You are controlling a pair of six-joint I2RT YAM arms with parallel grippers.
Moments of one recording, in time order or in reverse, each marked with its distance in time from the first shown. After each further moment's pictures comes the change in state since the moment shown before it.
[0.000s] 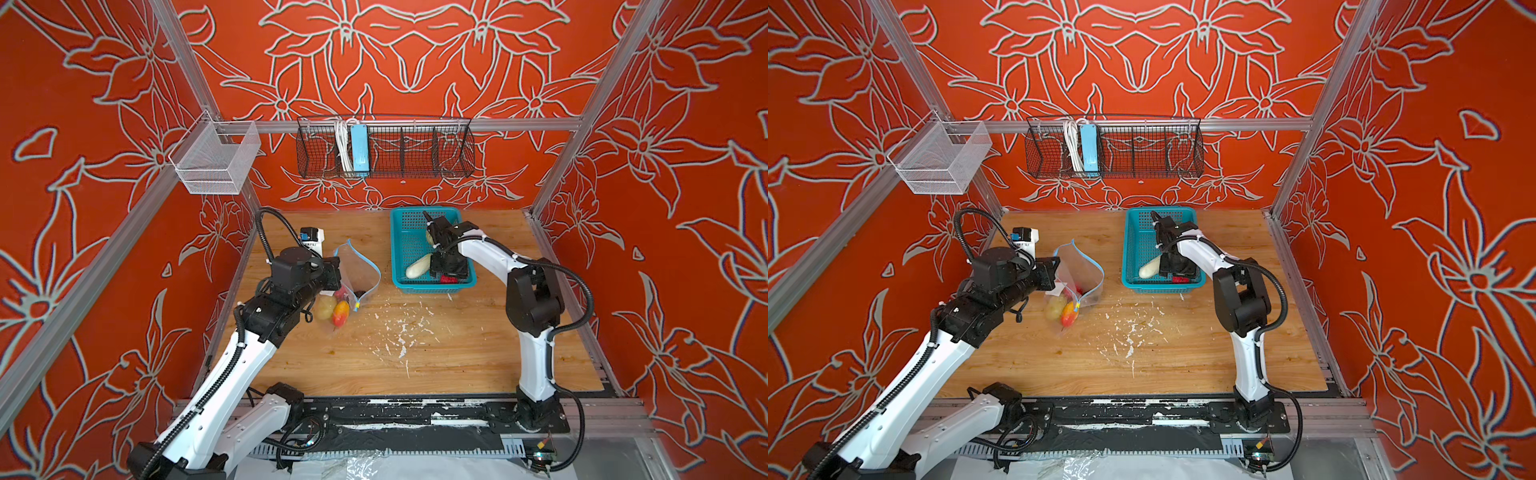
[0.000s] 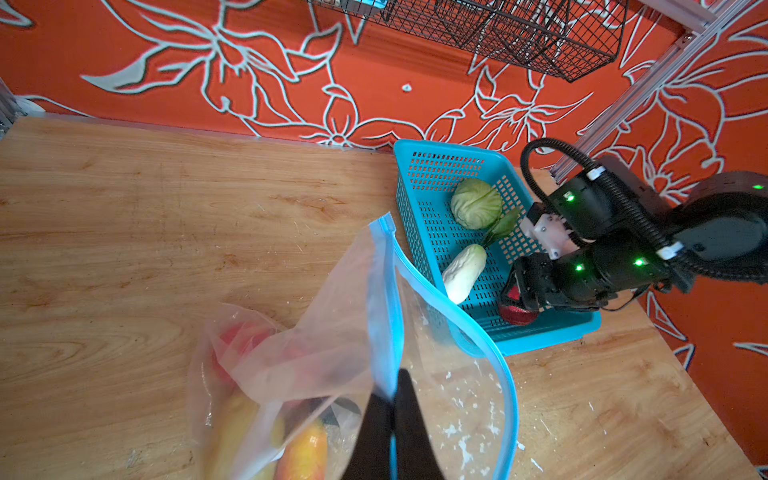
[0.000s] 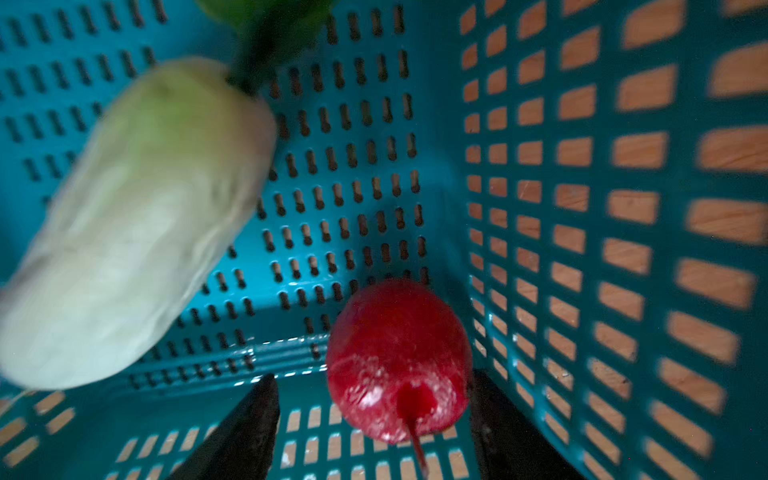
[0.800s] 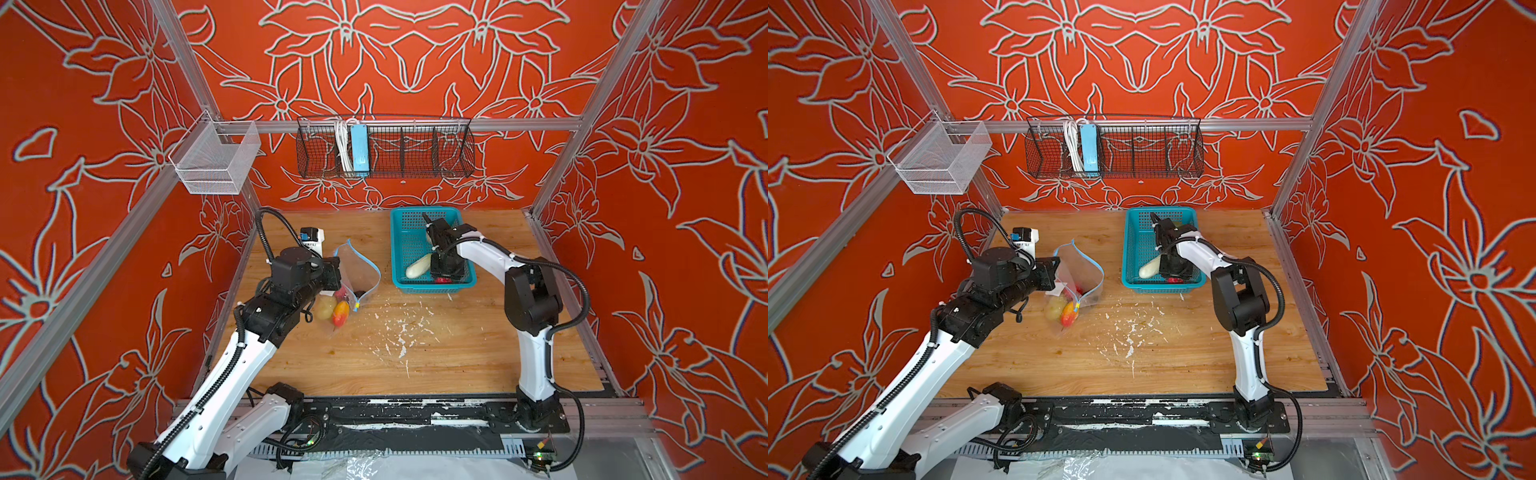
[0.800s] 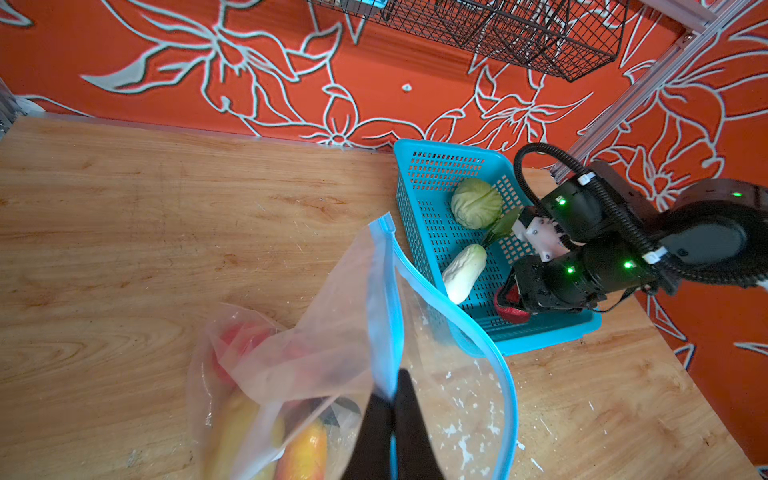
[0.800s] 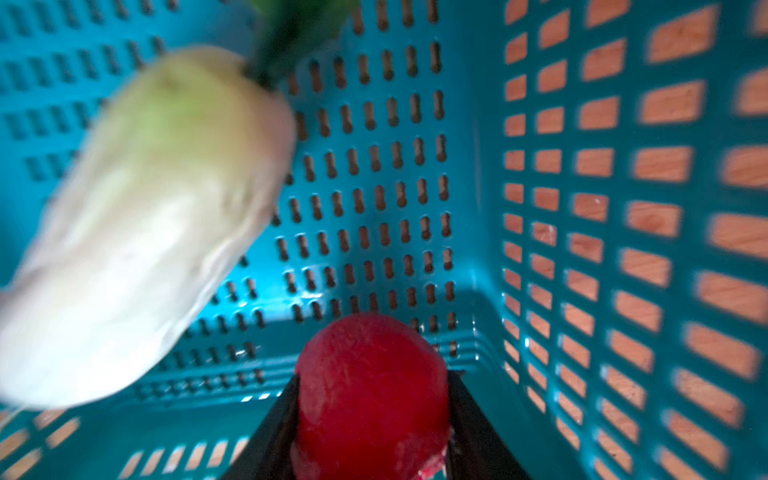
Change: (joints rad) left arm 0.000 0.000 0.000 0.000 0.001 0.000; right arm 0.000 -0.040 -0.037 0.069 -0.061 -0.009
